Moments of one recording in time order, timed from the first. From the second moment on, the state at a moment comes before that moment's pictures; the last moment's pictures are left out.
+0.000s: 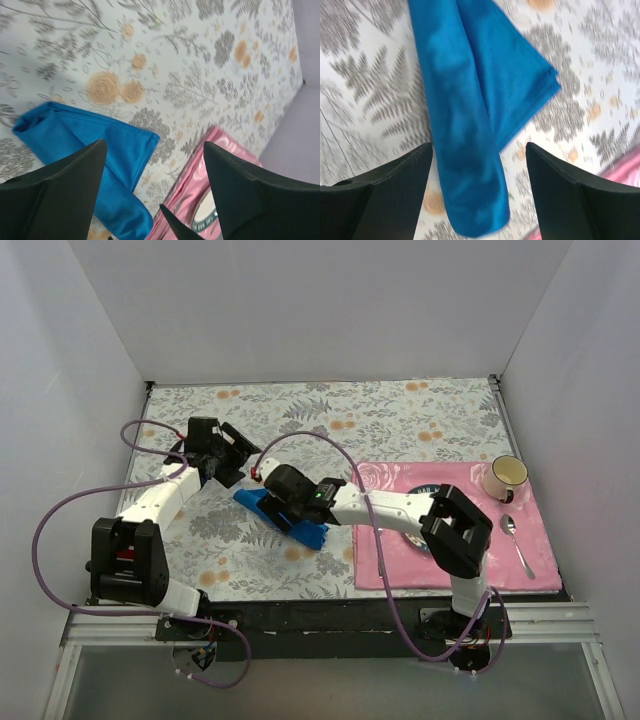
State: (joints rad) left arm -0.13 1.45 0.96 -0.28 0.18 -1.00; right arm 1.12 1.88 1.39 -0.39 0.24 0.10
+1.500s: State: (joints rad) left arm -0.08 1.30 0.86 -0.53 0.04 -1.00; right arm 0.94 2.12 1.44 -0.05 -0.18 0.38
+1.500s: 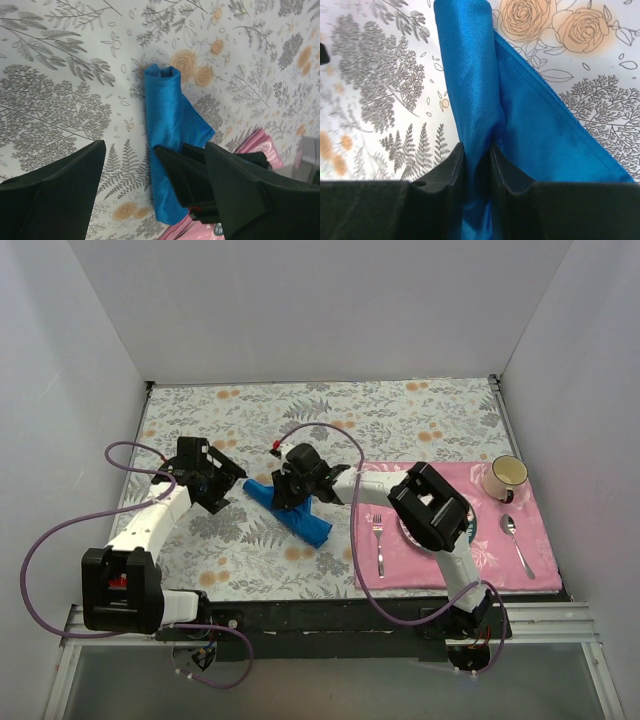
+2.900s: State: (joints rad) left arm -0.08 1.65 0.63 0.35 0.64 -1.10; right arm 0.70 2.23 1.36 0.17 -0.77 0.76
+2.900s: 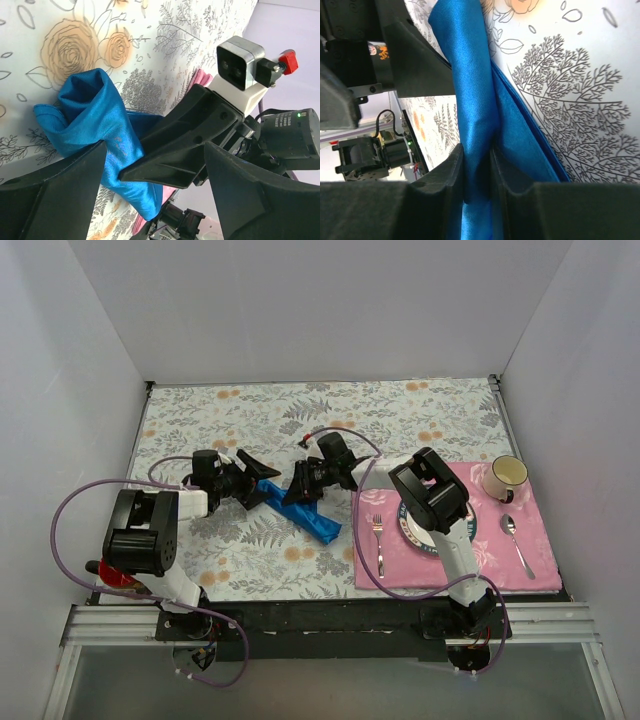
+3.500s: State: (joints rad) left arm -0.08 1.52 0.67 0.28 0.62 -1.04; right arm 0.73 2.19 1.63 -0.44 -0.52 0.33
